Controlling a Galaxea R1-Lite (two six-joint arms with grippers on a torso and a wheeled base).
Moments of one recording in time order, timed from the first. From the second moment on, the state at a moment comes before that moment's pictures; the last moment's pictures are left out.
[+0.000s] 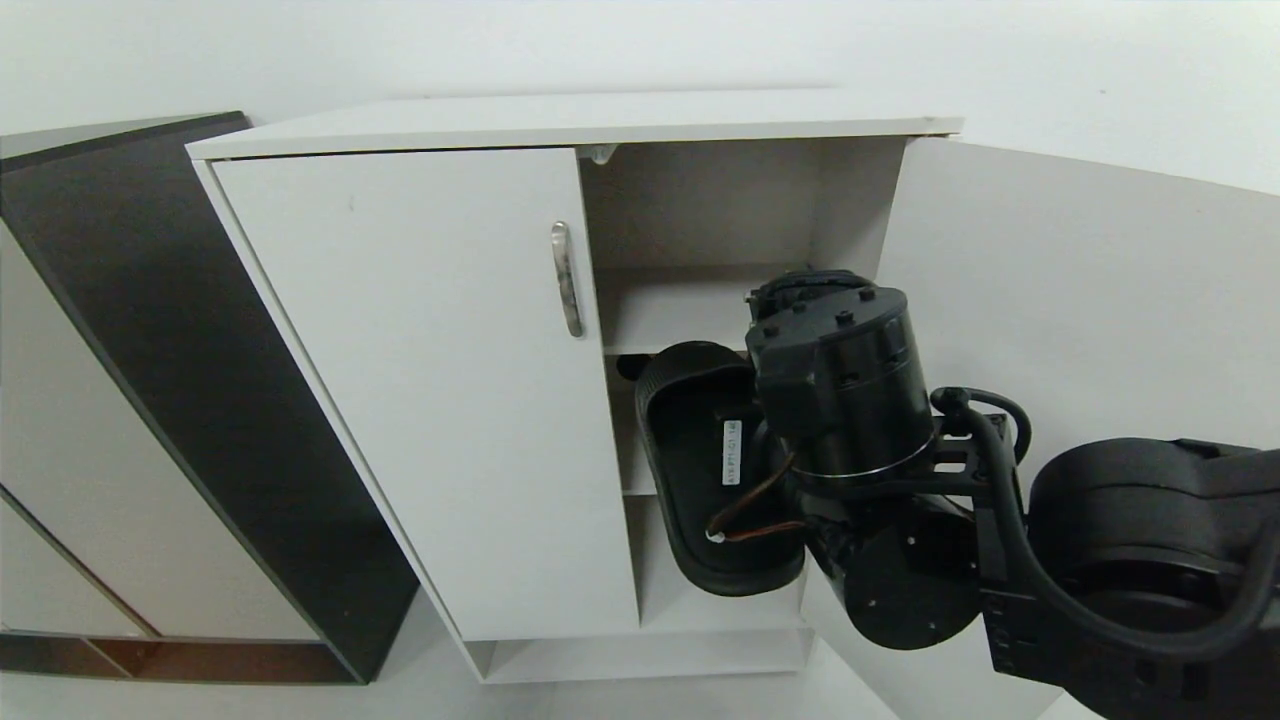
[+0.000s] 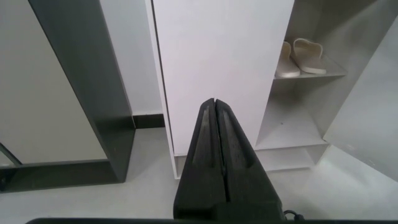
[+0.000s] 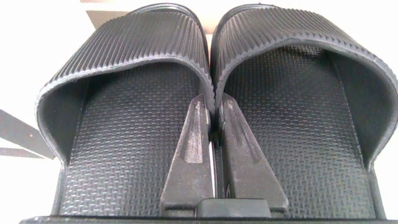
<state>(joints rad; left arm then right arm) 0.00 0.00 0.00 0.00 -0.02 0.01 1.02 1.81 -1.23 -0.25 -0.86 0.33</state>
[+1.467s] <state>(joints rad) 0.00 0.00 0.00 0.00 -0.02 0.01 0.98 1.89 -1.28 -0.30 -0.84 0.32</state>
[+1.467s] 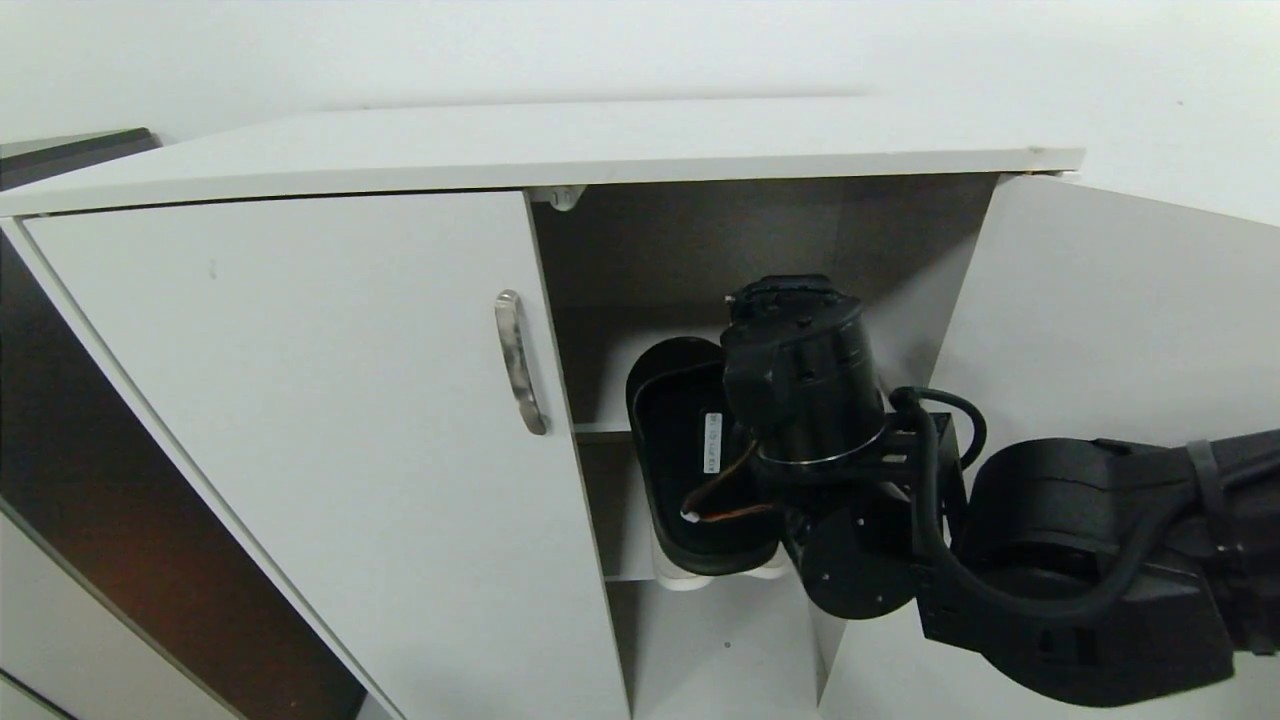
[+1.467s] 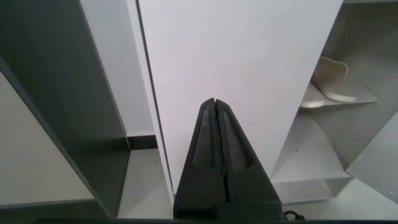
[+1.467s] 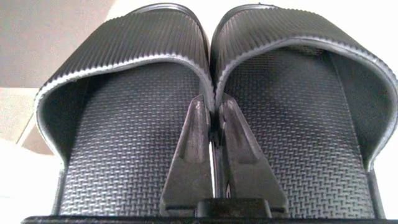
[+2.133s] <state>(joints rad) 0.00 0.00 0.00 0.00 -0.01 0.01 0.90 1.98 -1.48 -0.24 -0.79 0.25</state>
